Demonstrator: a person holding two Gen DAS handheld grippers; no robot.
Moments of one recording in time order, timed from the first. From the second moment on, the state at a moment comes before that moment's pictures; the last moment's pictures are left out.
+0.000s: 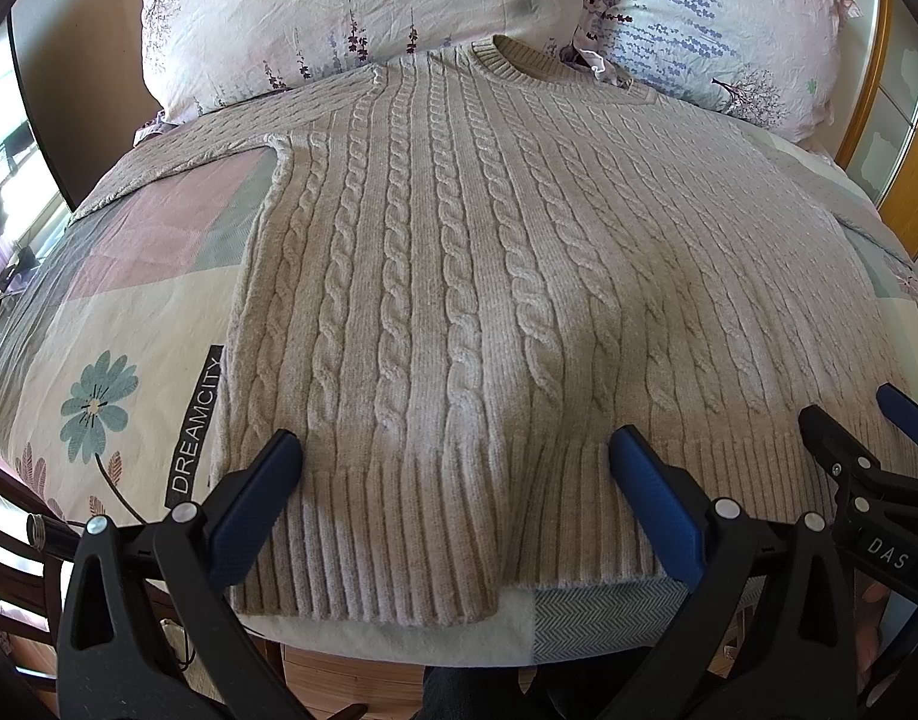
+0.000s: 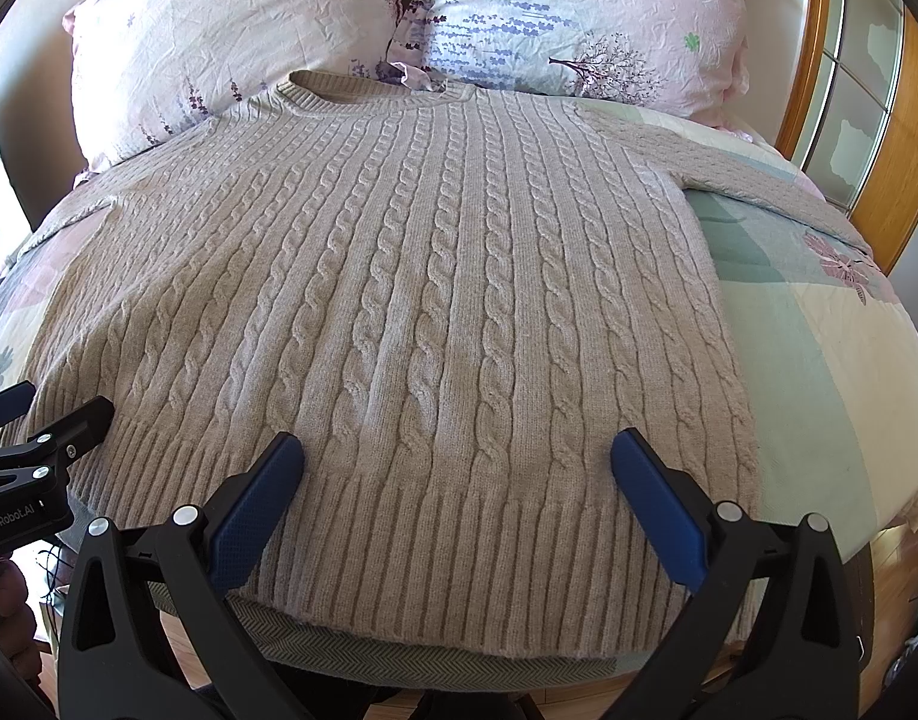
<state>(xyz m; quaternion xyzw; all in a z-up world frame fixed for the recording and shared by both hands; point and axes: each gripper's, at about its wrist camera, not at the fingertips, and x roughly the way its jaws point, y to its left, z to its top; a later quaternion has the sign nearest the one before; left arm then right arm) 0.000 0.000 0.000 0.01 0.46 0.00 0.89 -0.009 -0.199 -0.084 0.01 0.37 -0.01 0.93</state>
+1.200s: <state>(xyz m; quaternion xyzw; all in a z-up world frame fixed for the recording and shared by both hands) 0.000 0.000 0.000 0.01 0.46 -0.01 0.89 -0.010 -0.200 -0.083 0.01 0.37 -0.01 0.93</state>
